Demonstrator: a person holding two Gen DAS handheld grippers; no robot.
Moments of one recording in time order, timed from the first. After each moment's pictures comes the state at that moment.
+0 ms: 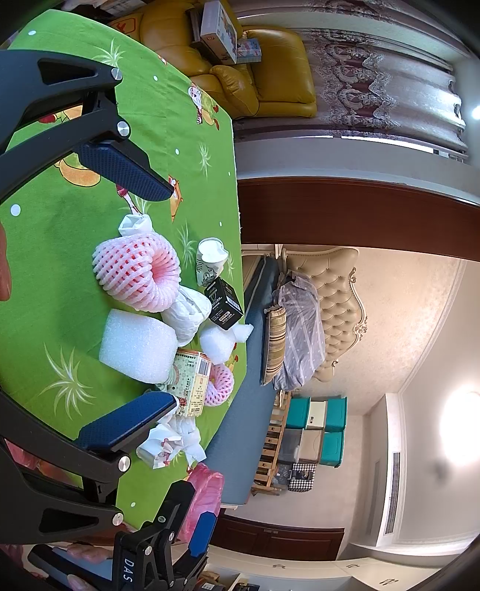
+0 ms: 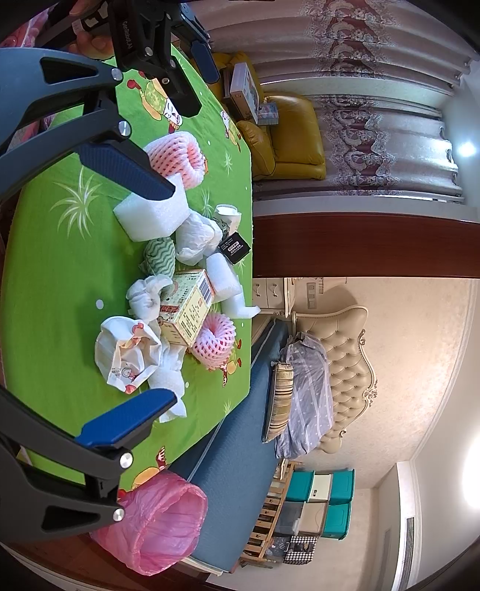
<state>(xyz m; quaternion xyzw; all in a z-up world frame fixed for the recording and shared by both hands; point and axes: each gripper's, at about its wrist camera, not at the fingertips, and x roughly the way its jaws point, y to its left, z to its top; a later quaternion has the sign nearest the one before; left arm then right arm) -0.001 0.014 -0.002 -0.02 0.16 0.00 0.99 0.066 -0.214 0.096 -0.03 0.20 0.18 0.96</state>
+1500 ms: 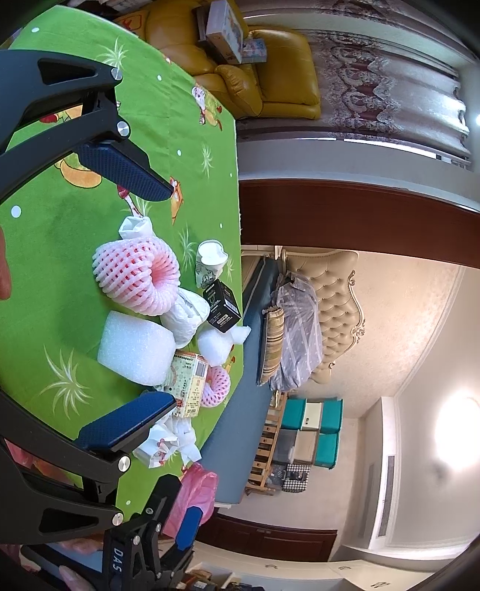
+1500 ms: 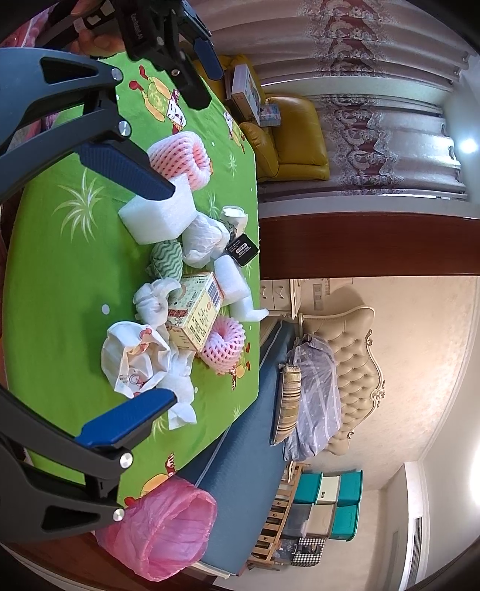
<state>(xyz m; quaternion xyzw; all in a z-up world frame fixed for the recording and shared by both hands) -0.001 0.023 -0.002 -0.04 0.16 -0.01 0.99 0.063 -0.212 0.090 -0.03 0.21 0.18 0.96</state>
